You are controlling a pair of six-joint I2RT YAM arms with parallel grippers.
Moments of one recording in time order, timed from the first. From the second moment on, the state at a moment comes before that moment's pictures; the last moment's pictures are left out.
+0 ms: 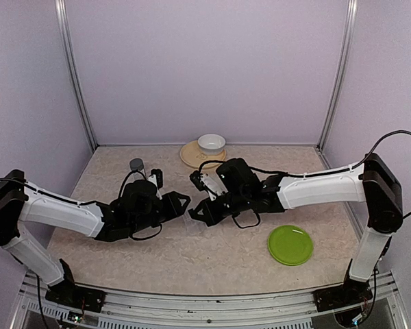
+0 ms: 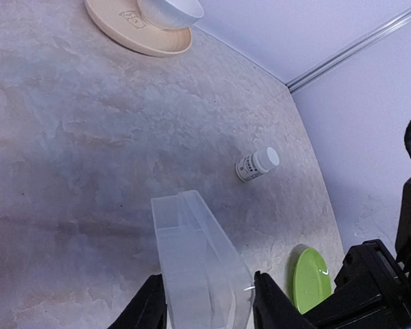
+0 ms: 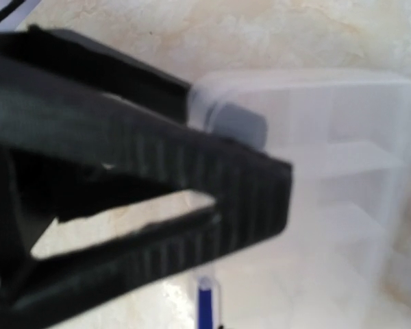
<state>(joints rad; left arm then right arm) -0.94 1.51 0.66 0.44 -0.25 -0.92 0.99 1.80 1.19 -0.04 -0.27 0.34</state>
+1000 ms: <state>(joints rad) -0.94 1.39 0.55 0.40 -0.34 -0.93 0.91 1.77 1.18 -0.15 -0.37 0.24</state>
